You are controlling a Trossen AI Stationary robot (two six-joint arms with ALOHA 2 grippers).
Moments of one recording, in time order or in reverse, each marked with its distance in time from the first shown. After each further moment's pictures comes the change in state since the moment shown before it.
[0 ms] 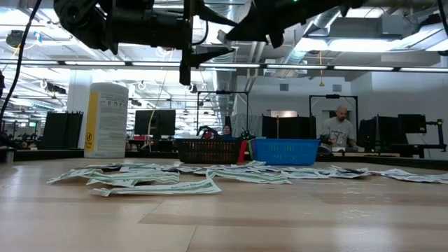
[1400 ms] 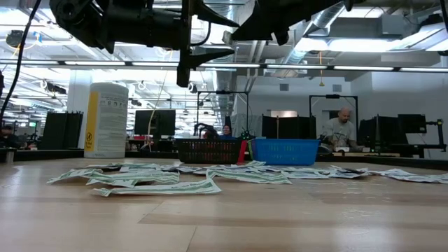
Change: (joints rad) left arm -0.035 0.000 -0.002 -0.047 0.007 -0.003; right arm 0.010 -0.031 0.014 -0.087 0.053 -0.007
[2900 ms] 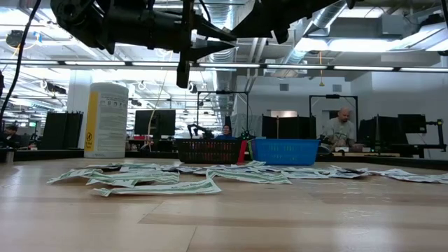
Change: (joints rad) left arm 0.009 0.000 0.000 -0.006 -0.013 0.052; right arm 0.023 0.000 0.000 0.001 -0.004 0.011
